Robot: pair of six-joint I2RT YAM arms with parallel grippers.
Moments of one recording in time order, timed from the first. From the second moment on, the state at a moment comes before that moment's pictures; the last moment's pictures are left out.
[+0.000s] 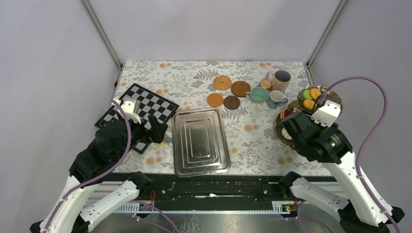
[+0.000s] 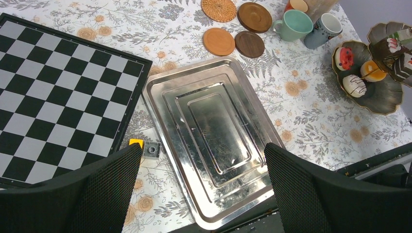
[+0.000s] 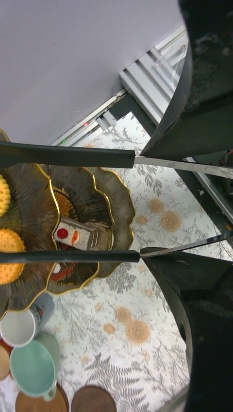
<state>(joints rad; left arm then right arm) -0.67 0.57 1.09 -0.88 -0.25 -0.36 0.63 0.85 1.24 -1.56 0.98 1.00</state>
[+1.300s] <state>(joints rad) -0.68 0.96 1.30 -0.51 -0.35 -0.28 1.16 1.57 0.95 -0.43 0.43 0.72</state>
